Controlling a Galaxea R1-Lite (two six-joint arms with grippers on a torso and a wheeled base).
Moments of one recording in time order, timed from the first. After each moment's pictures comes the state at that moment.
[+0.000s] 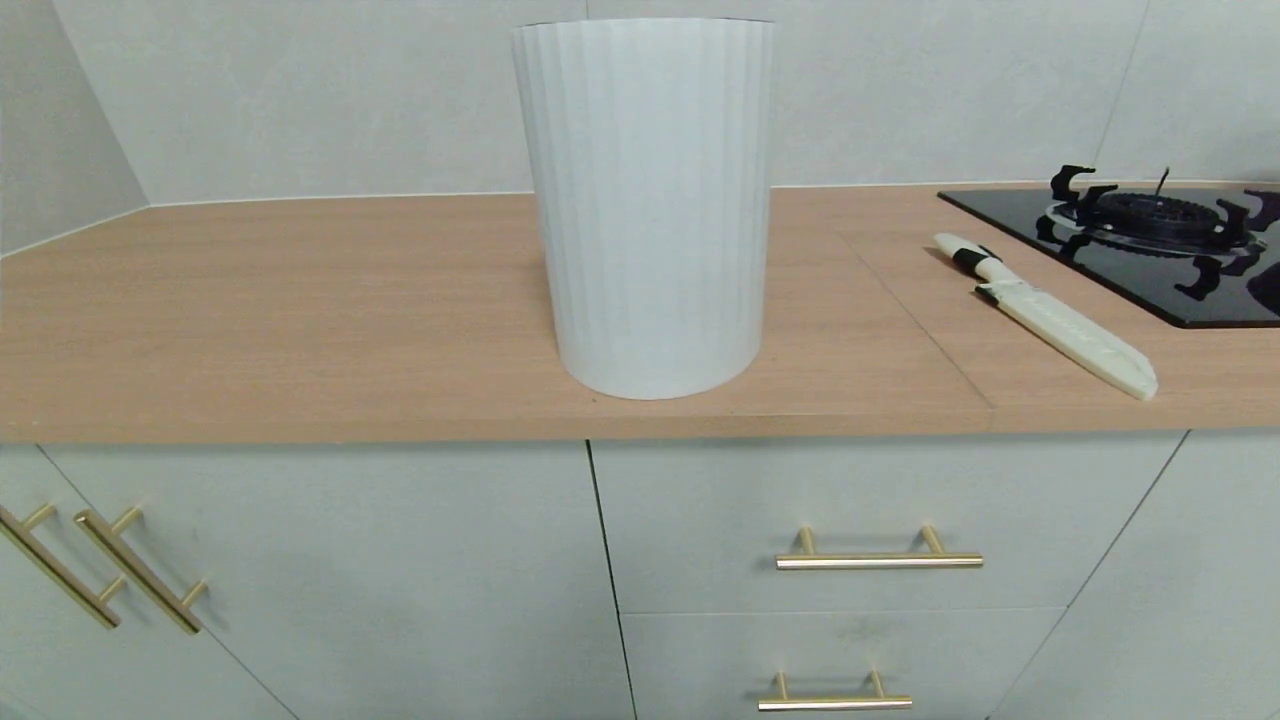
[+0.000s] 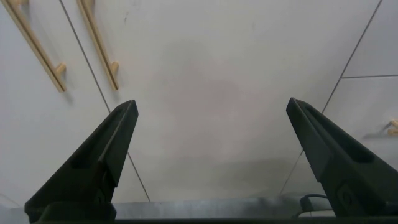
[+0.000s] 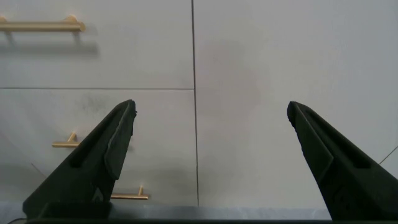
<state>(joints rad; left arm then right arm) 0.00 0.00 0.00 0.00 -0.03 0.01 0.00 0.00 0.00 0.00 0.02 -0.01</state>
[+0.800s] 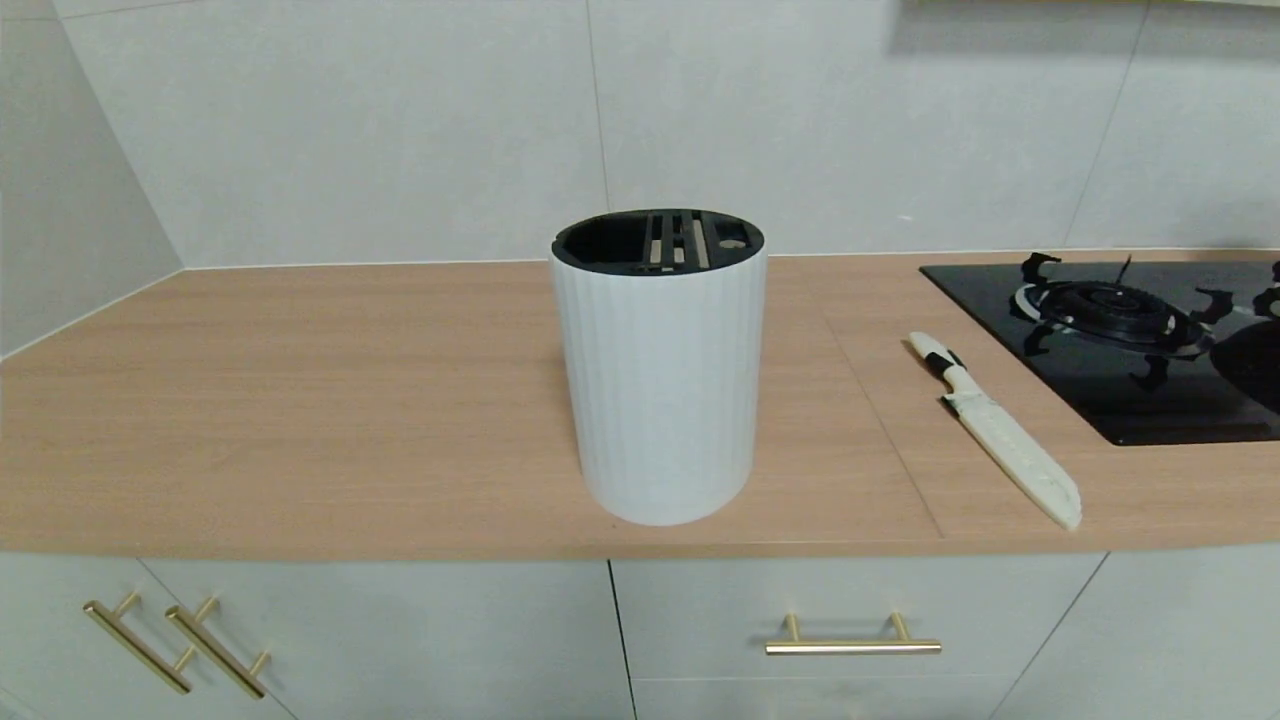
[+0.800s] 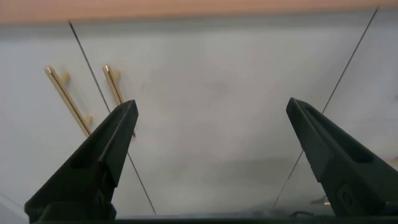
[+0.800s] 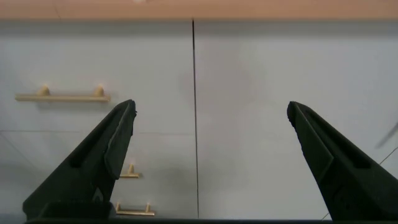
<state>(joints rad) 0.00 0.00 0.00 0.00 -0.03 0.01 0.00 0.00 0.00 0.00 0.02 -0.01</state>
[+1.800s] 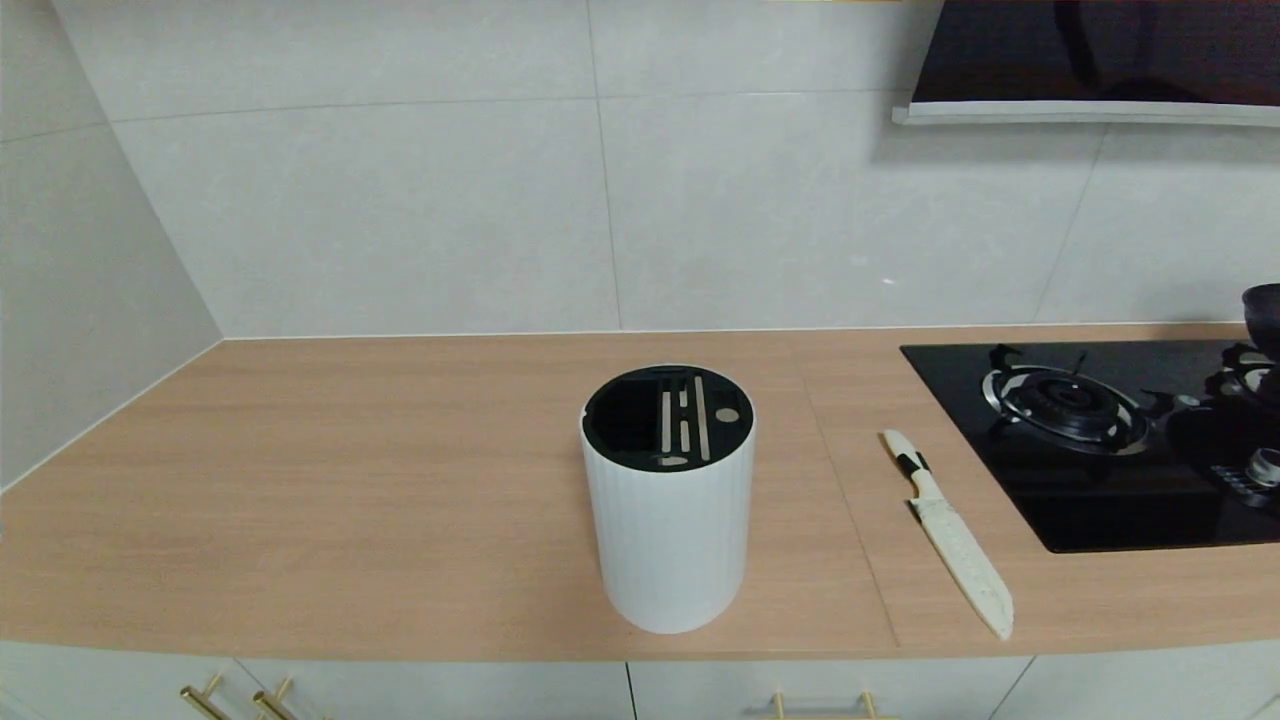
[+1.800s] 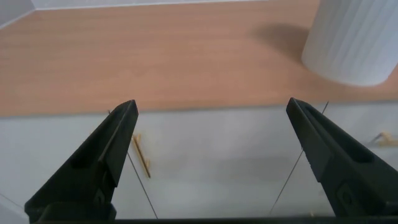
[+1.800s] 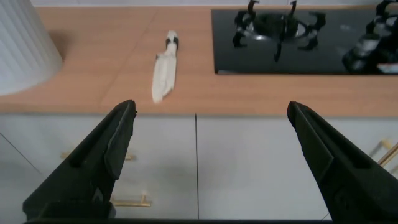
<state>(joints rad) 0.00 0.00 0.00 0.00 -0.03 0.01 0.00 0.00 0.00 0.00 0.02 -0.01</state>
